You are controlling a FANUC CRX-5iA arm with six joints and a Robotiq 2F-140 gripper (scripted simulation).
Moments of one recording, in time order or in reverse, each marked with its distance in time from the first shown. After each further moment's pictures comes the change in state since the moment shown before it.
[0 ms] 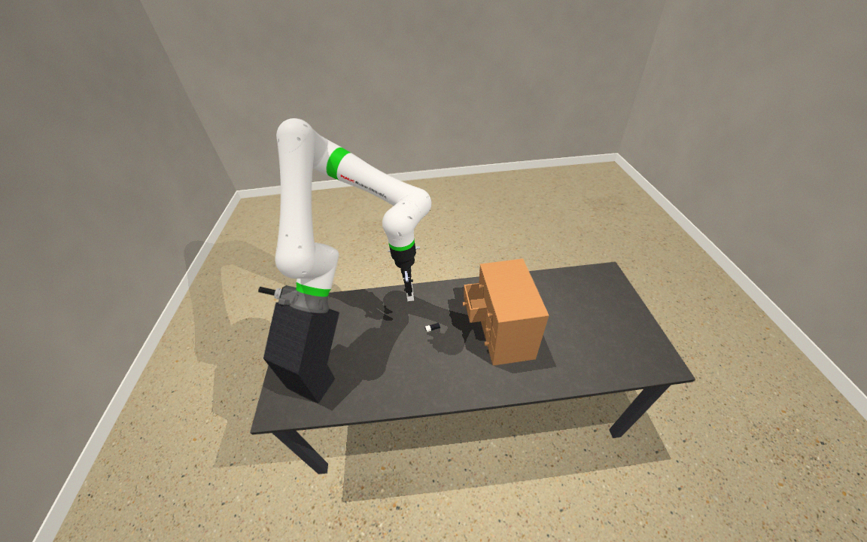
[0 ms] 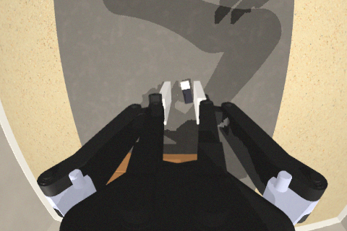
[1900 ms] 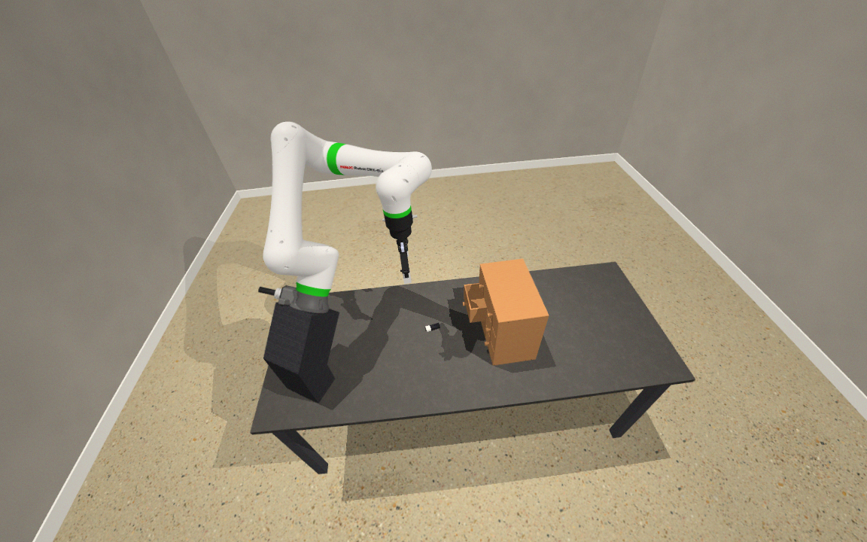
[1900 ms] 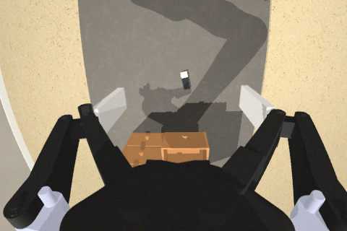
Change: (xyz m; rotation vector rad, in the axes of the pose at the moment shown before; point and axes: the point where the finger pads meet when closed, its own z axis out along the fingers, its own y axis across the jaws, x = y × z) arm -0.002 0.000 -0.139 -0.008 0.002 -0.006
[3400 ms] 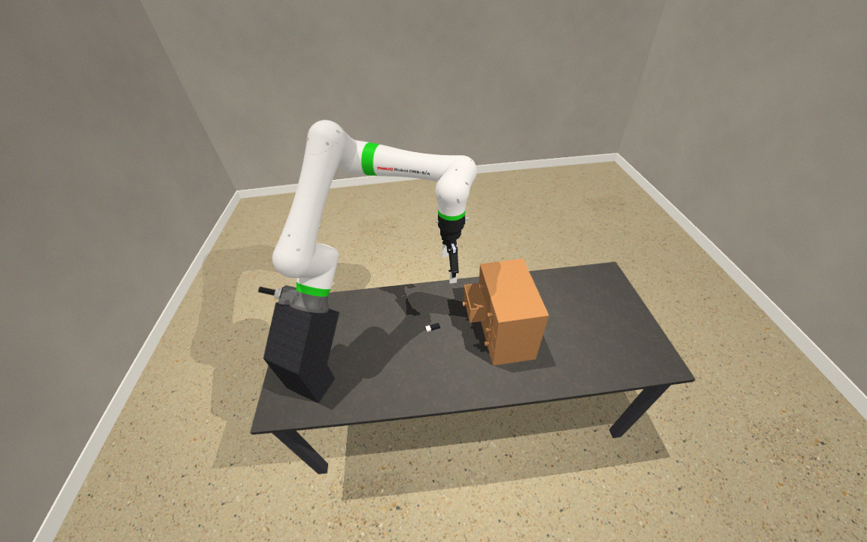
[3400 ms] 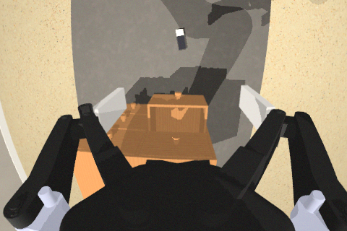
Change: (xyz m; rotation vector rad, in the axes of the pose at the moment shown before) arm -0.167 0.010 0.039 -0.014 0.050 -0.047
